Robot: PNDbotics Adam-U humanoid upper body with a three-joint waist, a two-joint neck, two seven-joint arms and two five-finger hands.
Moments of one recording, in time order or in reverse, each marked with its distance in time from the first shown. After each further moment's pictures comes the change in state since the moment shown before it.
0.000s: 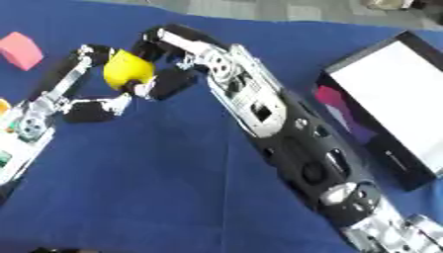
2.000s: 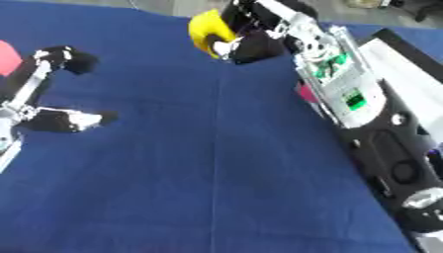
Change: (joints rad) left arm 0.098 0.091 0.052 -0.058 0.005 0.078 0.110; right arm 0.174 -0.335 -0.167 -0.244 -0.227 0.126 -0.198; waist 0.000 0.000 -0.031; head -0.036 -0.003
